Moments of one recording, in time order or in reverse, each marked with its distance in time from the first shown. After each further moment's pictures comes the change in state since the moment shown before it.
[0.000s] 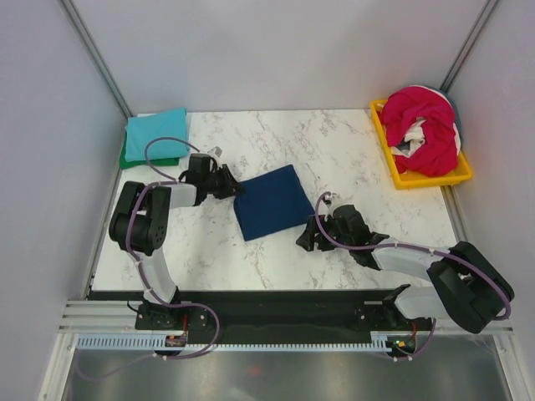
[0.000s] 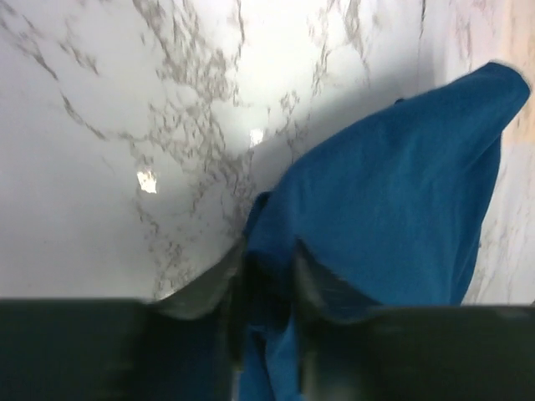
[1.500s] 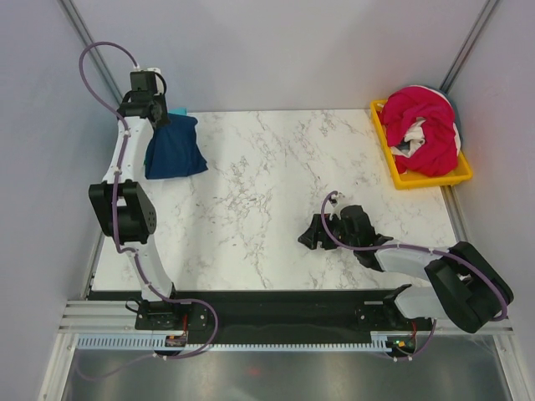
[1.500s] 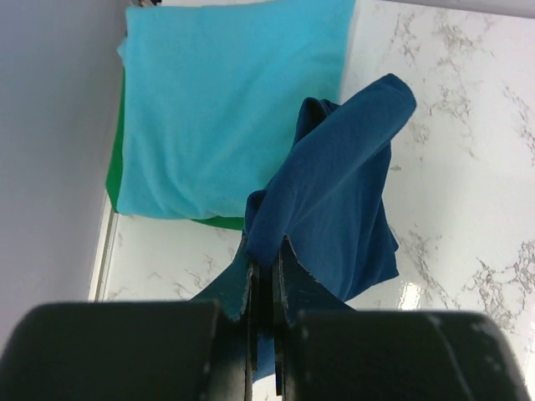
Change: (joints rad) left arm 0.243 0.103 1.009 -0.870 -0.607 0.546; right arm -0.064 0.013 -0.050 0.124 -0.069 0.007
